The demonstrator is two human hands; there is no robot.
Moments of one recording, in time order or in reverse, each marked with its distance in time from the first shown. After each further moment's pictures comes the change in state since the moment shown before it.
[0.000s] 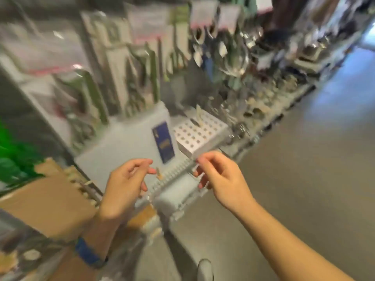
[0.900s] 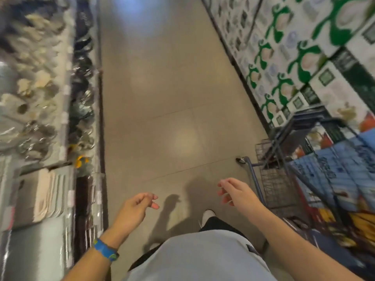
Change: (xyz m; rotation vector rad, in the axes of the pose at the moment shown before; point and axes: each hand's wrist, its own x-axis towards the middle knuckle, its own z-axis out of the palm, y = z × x) left_hand -0.274 -0.072 0.495 0.703 -1.238 -0.213; right_hand -0.464 0.279 -0.386 0.351 0.945 0.869
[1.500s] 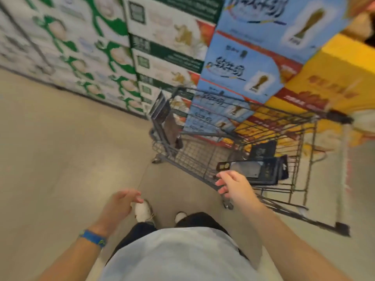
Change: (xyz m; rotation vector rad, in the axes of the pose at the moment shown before) left_hand 0.166 0.206 0.186 0.512 -0.680 0.256; right_hand -0.061 0.070 -0.102 0.627 0.933 0.304
